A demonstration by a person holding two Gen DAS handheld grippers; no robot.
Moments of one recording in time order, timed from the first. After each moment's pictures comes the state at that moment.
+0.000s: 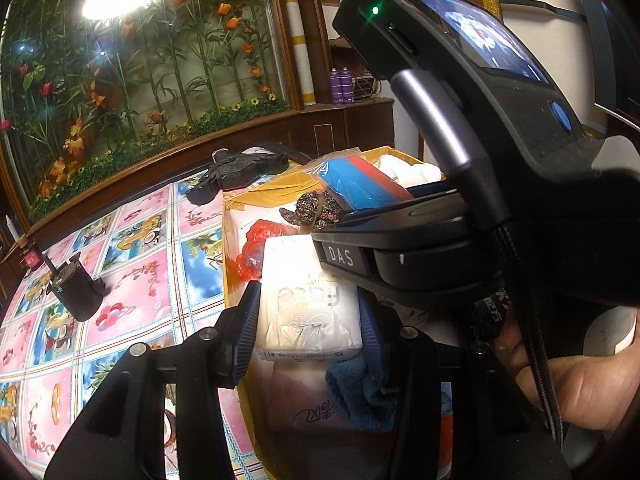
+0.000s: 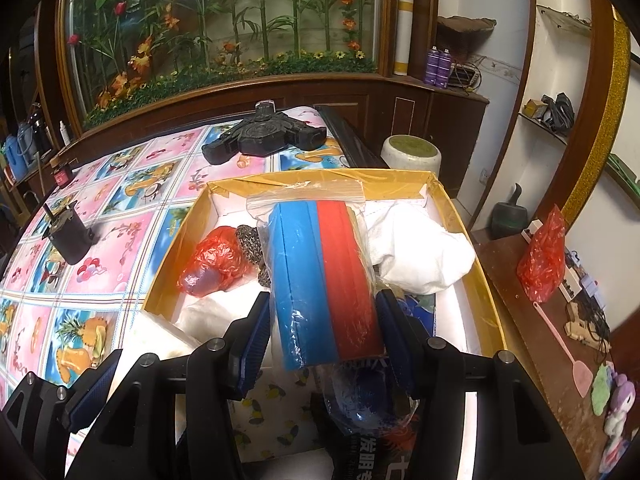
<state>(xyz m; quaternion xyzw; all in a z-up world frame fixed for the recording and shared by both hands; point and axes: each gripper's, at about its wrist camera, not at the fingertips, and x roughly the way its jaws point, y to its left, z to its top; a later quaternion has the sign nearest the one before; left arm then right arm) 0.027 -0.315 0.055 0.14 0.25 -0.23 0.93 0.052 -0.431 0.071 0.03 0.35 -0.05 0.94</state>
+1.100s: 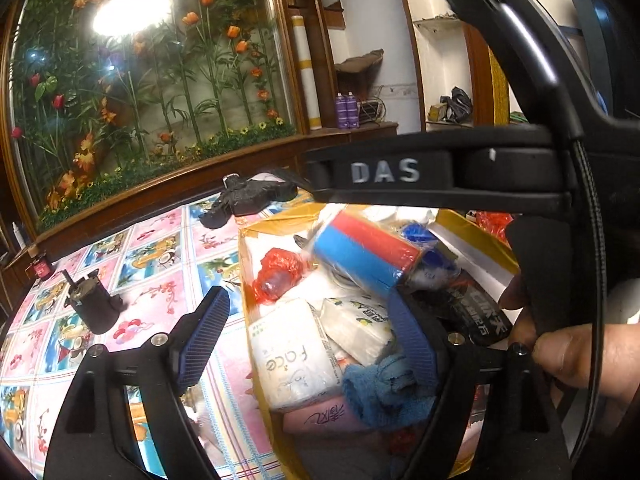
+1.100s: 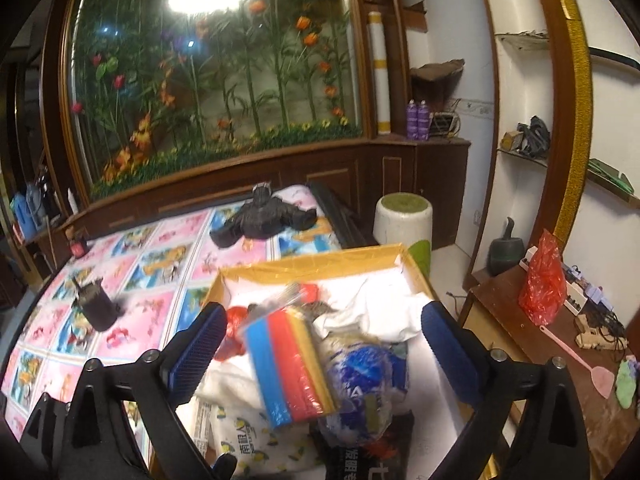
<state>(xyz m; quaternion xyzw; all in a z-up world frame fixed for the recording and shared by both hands) 0.013 -0.300 0.078 0.13 0.21 -0.22 0.94 -0.005 -0.447 0.099 0.08 0.21 -0.07 0.97</state>
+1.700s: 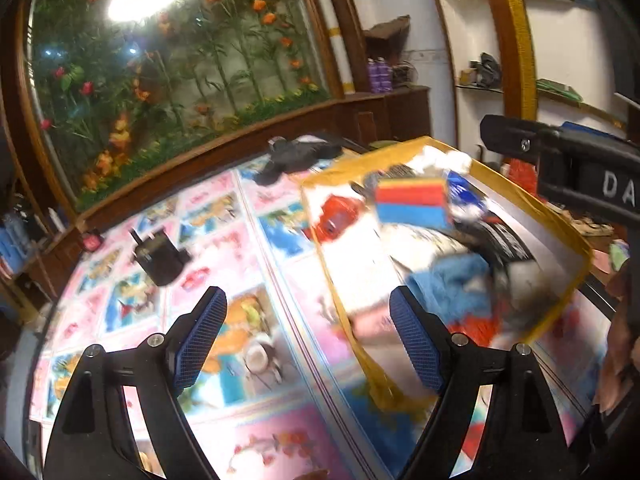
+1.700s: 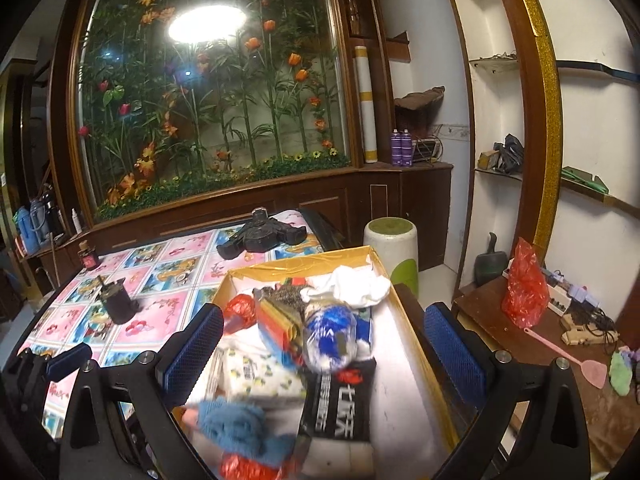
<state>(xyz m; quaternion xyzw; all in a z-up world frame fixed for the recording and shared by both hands) -0.016 -0.265 0.078 0.17 0.27 -0.16 0.93 -0.118 -0.425 0.080 0.08 0.16 -0.08 0.98</state>
